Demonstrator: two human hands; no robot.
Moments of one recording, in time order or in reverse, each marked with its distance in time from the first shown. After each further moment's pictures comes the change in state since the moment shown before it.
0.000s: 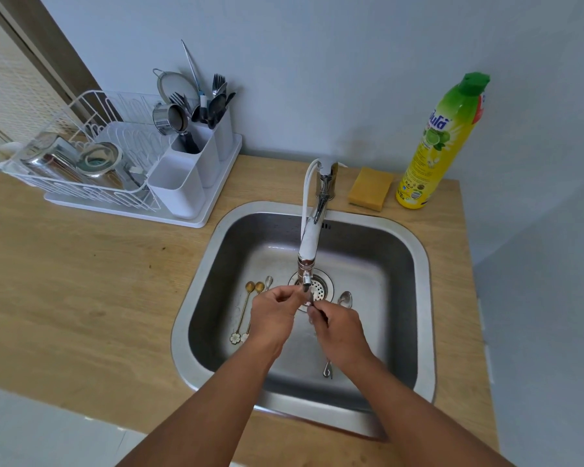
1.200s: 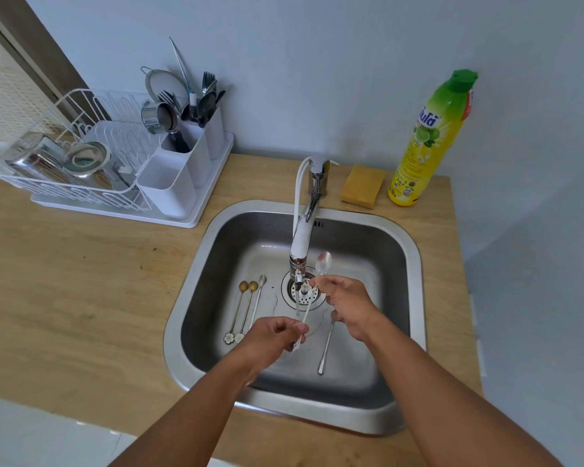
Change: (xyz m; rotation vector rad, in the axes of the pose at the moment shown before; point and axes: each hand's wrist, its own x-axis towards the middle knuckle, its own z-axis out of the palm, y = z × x) left_hand -0.022 -0.015 -0.025 0.323 -0.332 -0.192; right_hand 0.040 -0.012 -0.042 0.651 -0.116 0.547
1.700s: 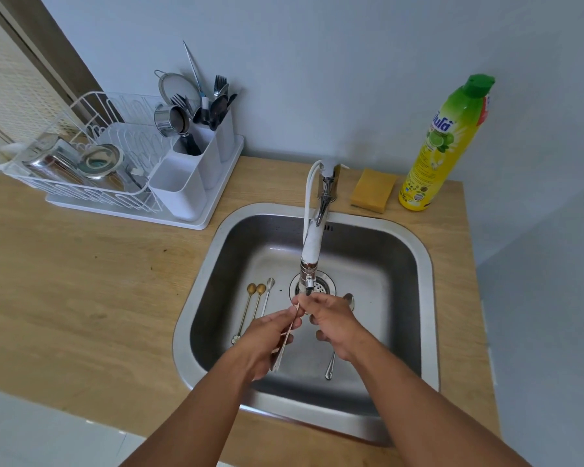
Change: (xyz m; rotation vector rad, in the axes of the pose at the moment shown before) left_hand 0.005 0.009 -0.012 -0.394 0.056 -0.210; right_hand -0.009 0.015 0.037 -0.030 -0.142 0.031
